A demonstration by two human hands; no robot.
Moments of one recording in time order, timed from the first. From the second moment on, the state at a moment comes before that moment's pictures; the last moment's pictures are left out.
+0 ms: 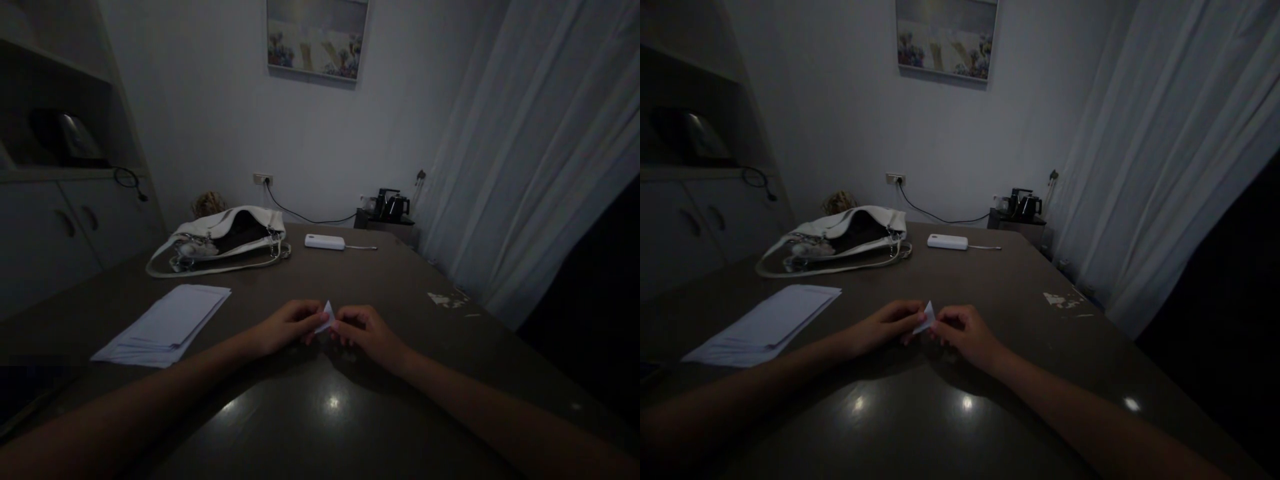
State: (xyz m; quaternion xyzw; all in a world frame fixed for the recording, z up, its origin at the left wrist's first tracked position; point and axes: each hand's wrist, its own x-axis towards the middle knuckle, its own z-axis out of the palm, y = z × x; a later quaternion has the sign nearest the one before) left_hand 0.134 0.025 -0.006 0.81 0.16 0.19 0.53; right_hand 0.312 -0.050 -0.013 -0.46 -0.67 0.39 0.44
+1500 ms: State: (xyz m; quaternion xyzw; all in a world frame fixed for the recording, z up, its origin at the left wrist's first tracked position) left_hand 0.134 0.023 -0.005 0.81 0.20 0.20 0.51; right_hand 0.314 -0.047 -0.017 -0.47 -0.62 0.39 0.48
